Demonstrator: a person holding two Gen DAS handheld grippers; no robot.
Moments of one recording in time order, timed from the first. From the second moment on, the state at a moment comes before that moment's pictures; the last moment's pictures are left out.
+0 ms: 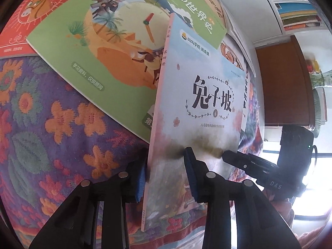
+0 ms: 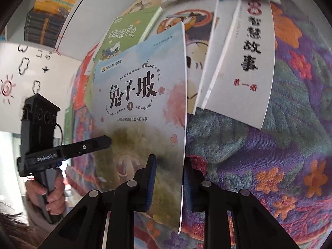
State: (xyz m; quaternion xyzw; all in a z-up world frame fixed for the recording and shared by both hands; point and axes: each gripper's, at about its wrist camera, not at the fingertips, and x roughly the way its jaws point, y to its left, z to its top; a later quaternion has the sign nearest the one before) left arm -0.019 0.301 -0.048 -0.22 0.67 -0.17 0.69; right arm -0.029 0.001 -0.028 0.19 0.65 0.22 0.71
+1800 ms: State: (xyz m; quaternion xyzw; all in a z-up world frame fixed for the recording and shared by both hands) left arm -0.044 0.277 0.020 -0.08 0.60 -0.17 0.78; right arm -0.064 0.078 0.058 0.15 0.57 0.19 0.78
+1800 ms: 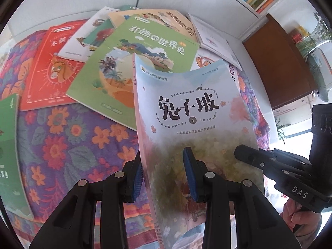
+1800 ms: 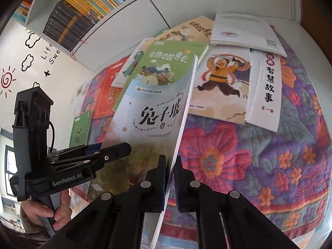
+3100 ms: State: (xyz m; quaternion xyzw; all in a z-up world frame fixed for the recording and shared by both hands) left arm -0.056 0.458 0.047 -0.15 0.55 -0.10 0.81; right arm -0.050 0.255 0.077 0.12 0.57 0.26 0.77
